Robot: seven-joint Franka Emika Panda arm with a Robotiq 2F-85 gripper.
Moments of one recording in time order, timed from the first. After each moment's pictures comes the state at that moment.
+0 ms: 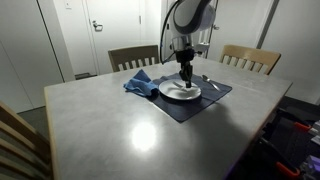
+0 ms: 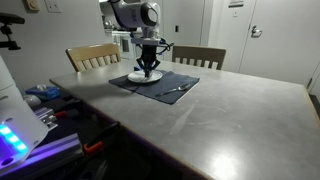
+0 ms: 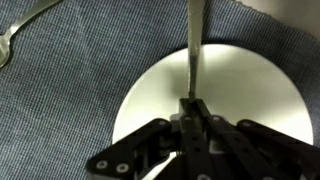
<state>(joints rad) 0.04 0.55 0.07 -1.98 -0.12 2.25 -0.25</state>
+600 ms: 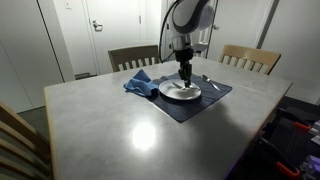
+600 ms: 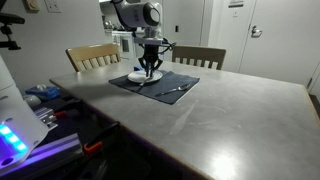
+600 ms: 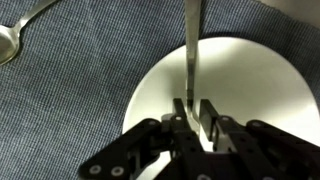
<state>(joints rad) 0.03 0.57 0.06 -1.95 -0.12 2.24 -0.27</state>
